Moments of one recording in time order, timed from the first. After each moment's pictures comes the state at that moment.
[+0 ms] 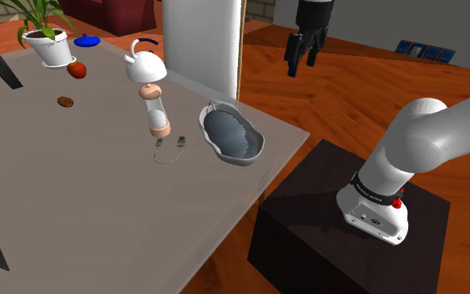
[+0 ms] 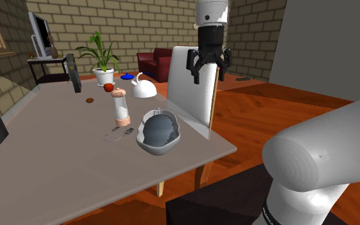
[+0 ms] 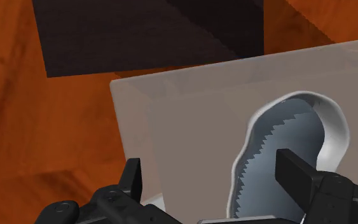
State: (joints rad) arm 0.04 -0.74 0.12 -2.39 0.05 1.61 0.16
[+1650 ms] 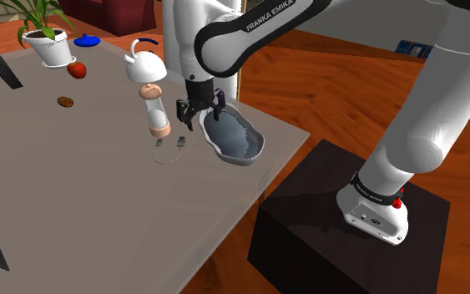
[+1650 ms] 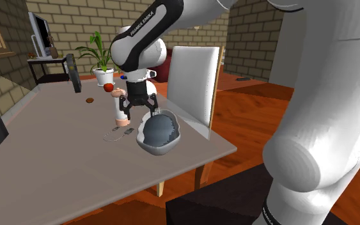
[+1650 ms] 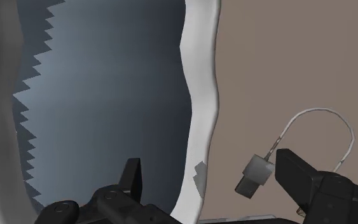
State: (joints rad) arm 0.06 0.11 0.44 -2.06 -0.06 2.14 0.77
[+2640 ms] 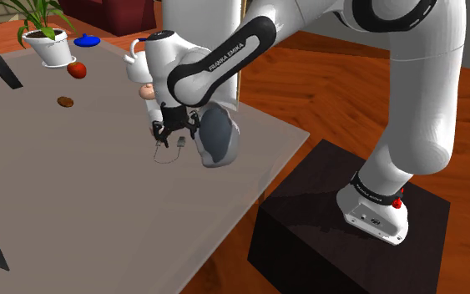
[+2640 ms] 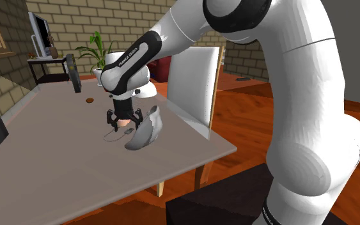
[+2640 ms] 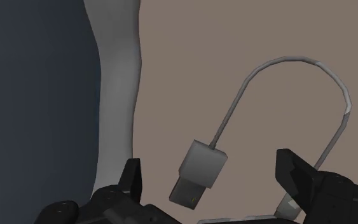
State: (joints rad) arm 0.16 0.46 0.40 -1.80 -0.22 2.23 0.96
